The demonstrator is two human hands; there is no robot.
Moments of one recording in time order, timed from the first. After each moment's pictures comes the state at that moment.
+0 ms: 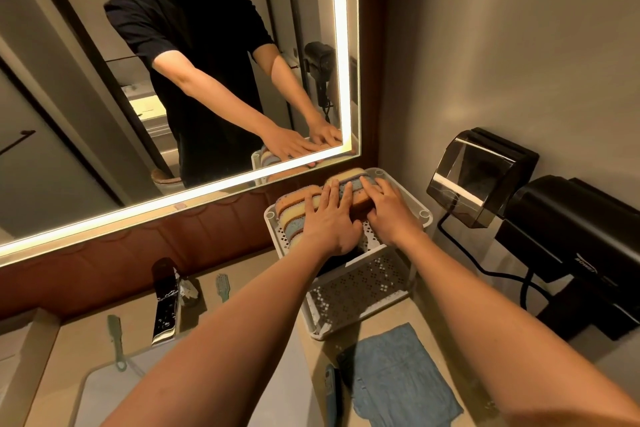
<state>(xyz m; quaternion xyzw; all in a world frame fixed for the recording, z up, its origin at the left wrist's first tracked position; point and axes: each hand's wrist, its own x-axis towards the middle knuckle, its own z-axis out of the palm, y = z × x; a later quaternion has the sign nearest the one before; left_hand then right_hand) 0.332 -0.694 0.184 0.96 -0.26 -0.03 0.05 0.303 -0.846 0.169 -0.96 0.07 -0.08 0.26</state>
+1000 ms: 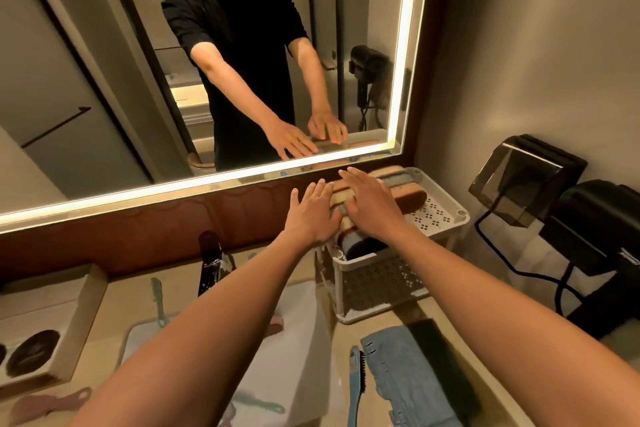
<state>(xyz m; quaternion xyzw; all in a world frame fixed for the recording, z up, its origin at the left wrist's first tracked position) 0.314 -0.578 0.213 0.97 -0.21 0.00 0.15 0.288 -0.731 0.224 -0.97 -0.06 -0.11 0.21</state>
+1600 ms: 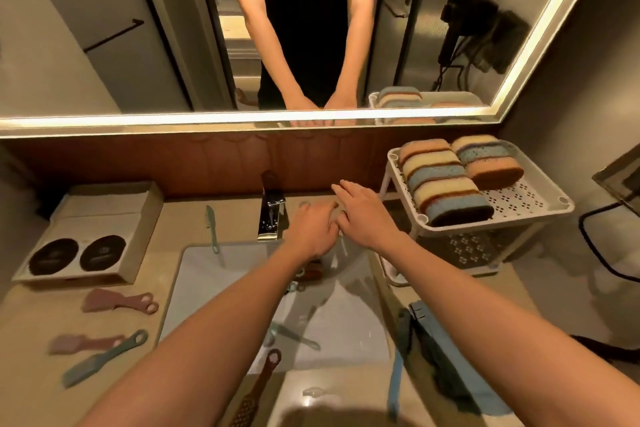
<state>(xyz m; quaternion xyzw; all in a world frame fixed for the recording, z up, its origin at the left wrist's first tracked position) 0.267 -0.427 0.129 0.96 -0.16 -0.04 0.21 0.278 -0.573 0.142 -0.98 -0.19 0.00 0.10</state>
